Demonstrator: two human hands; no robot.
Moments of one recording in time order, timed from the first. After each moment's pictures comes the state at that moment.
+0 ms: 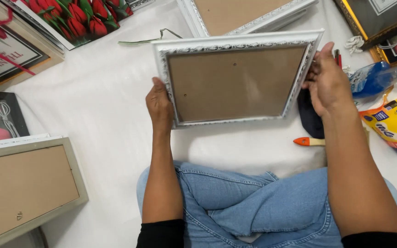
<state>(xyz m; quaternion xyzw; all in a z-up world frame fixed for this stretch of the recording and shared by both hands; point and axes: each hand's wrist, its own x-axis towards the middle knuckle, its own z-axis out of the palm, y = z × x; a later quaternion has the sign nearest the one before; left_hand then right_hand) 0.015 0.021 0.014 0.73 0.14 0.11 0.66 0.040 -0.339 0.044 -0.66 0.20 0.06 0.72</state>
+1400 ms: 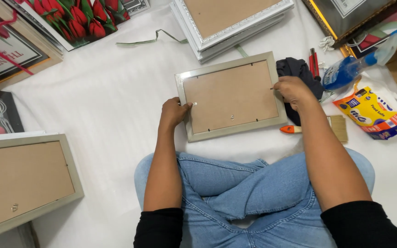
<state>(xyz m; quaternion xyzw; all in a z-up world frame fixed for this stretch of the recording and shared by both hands) 0.003 0.028 -0.078 0.89 0.14 -0.22 0.38 0.036 -0.395 -0.126 -0.79 0.27 0.10 0.55</state>
